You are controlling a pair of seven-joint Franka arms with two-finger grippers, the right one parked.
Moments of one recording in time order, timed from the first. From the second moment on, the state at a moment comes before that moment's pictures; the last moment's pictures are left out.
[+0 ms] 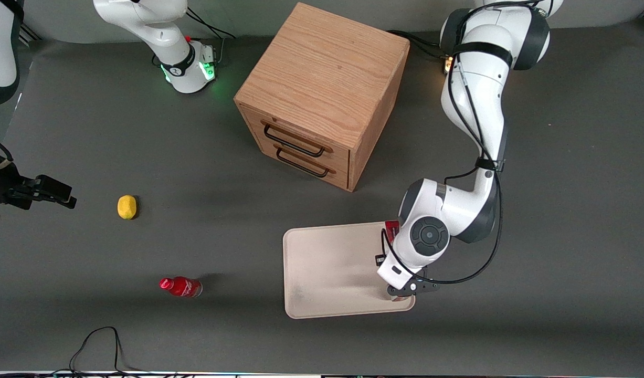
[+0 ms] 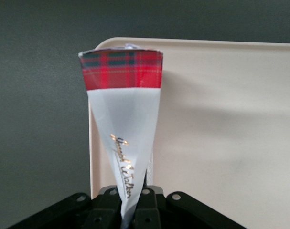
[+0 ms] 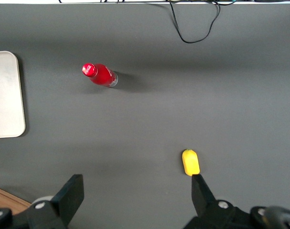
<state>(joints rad) -0.54 1.00 0.19 -1.01 -0.21 2.01 -0.47</state>
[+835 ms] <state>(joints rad) -0.55 0.96 0.20 -1.02 -0.19 2.08 -0.43</state>
